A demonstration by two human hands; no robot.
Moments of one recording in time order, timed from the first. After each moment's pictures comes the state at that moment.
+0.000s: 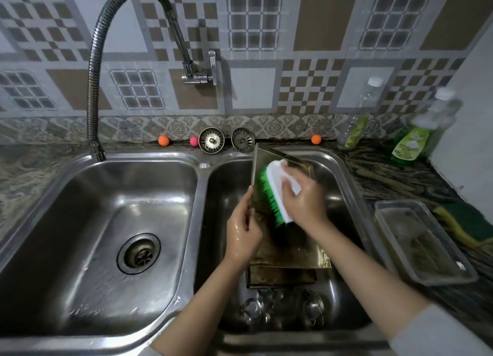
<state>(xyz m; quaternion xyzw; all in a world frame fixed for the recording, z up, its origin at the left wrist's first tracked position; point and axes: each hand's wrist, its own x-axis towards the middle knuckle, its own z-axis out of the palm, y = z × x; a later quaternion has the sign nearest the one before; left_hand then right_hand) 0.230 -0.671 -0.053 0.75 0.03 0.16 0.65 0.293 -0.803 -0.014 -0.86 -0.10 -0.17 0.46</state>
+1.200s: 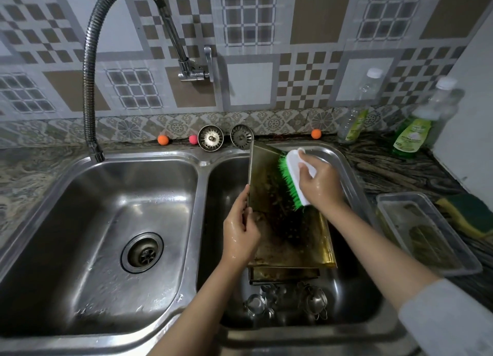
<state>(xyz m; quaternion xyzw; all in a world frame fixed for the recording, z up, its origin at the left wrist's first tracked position) 0.222 -0.667 -0.051 0.76 0.03 0.17 0.62 0.318 -0.833 -0.008 -0.89 -0.04 -0.17 0.43</state>
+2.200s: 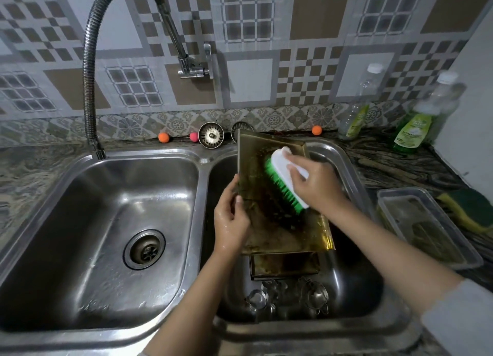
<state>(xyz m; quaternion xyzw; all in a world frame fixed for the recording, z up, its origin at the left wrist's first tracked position) 0.227 -0.659 -0.031 0.74 0.07 0.22 0.64 0.301 -0.828 0.004 -0.90 -0.16 -0.15 0.38</state>
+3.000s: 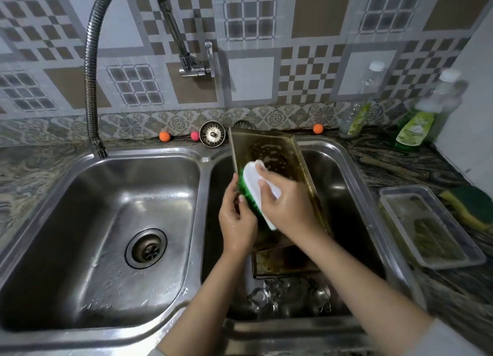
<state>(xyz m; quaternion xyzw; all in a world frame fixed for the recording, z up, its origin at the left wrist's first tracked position) 0.223 -0.669 -0.030 0.70 0.10 0.24 0.67 0.246 -0.768 0.008 -0.86 -0.14 -0.15 0.46</state>
